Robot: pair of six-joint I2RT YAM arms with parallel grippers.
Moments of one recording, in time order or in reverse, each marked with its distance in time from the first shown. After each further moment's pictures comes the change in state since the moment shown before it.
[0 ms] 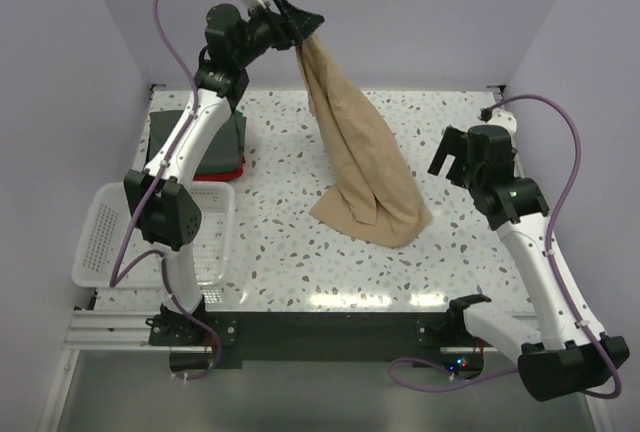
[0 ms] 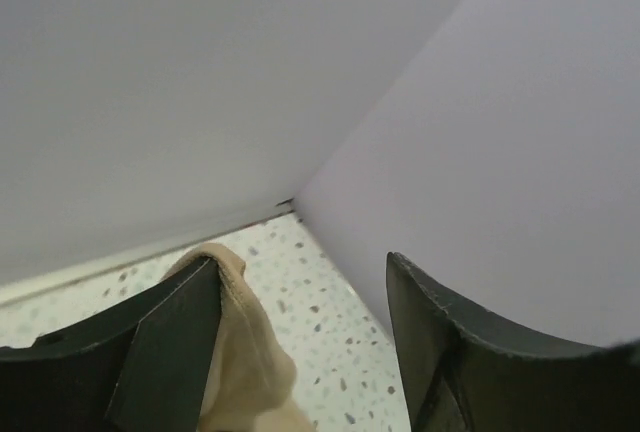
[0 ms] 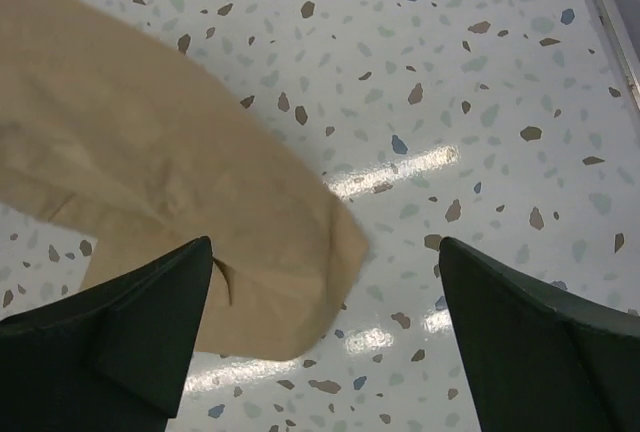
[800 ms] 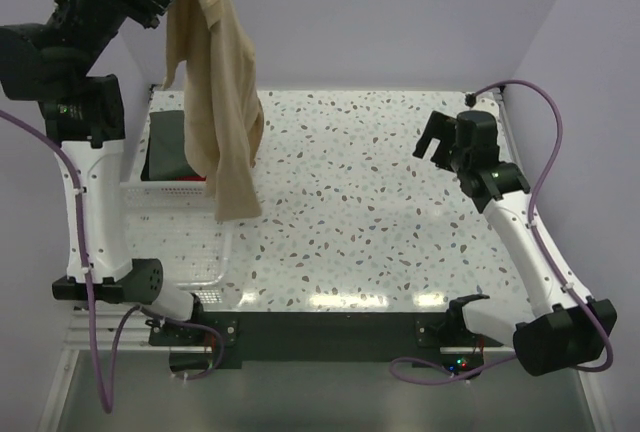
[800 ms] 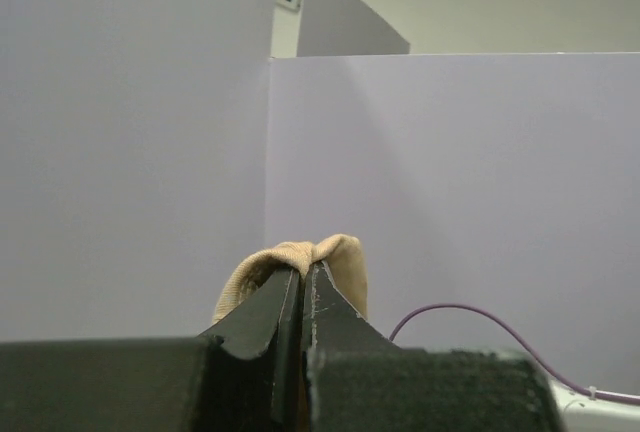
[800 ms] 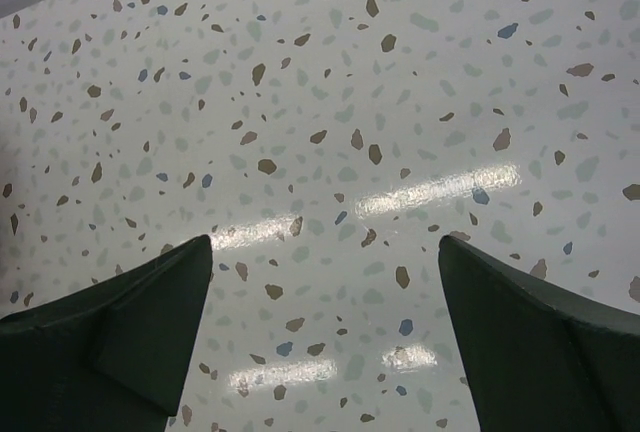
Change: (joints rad) left arm 0.335 -0.413 0.185 0.131 0.296 -0.196; right arm 0.001 0.134 -0.014 0.206 -0.116 0.027
